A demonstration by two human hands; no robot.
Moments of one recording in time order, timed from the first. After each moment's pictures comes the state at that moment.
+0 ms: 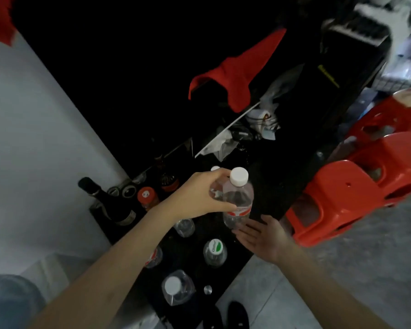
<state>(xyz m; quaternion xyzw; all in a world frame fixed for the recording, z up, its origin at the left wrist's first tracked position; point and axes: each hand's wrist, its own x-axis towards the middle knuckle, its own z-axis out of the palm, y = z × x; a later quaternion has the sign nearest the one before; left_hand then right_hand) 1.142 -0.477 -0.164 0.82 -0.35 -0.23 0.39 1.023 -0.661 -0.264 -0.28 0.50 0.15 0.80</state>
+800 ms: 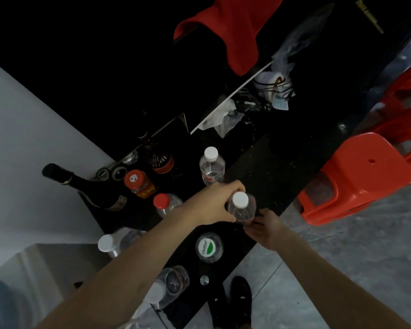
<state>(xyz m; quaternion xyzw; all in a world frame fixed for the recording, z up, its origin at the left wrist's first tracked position) 1.140 -0.524 -0.267 0.83 -0.36 -0.33 0.28 1.049 -0.687 -0.356 -0.35 0.59 0.20 0.70</state>
